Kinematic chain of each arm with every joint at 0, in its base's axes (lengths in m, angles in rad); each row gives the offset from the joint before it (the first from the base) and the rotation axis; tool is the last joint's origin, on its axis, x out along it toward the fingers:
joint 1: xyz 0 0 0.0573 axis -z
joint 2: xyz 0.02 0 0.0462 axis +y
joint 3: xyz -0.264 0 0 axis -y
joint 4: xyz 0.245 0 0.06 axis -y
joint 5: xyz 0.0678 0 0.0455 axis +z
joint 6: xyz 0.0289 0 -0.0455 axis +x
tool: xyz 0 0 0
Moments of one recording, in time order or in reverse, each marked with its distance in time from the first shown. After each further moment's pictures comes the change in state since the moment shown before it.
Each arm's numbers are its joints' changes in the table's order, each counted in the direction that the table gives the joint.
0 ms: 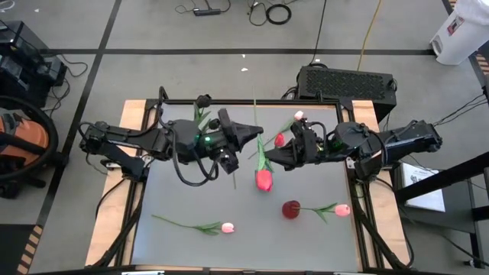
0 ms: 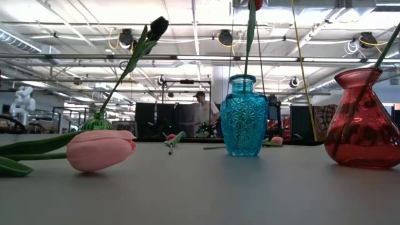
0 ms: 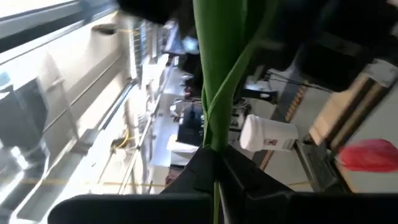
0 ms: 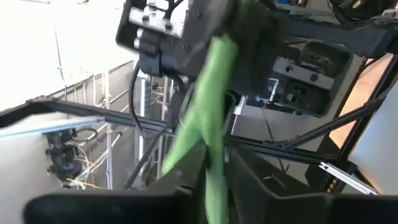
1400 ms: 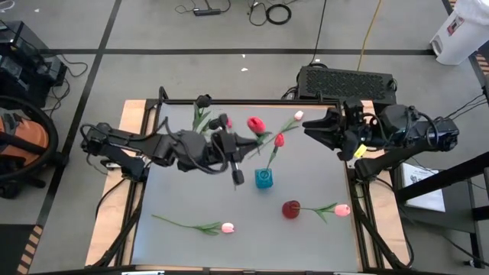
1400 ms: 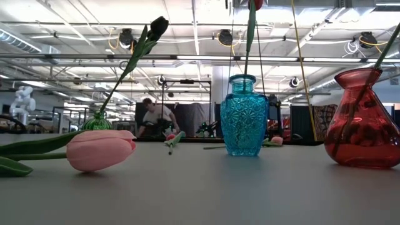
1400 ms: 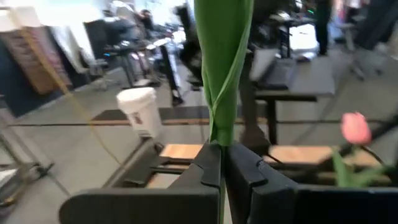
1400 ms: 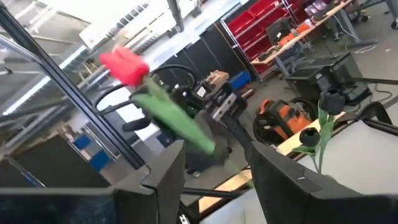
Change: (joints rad) left arm 0.054 0.019 0.000 -0.125 0.043 -1.315; right arm 0.007 -0.301 0.000 -0.361 -0.209 -0.765
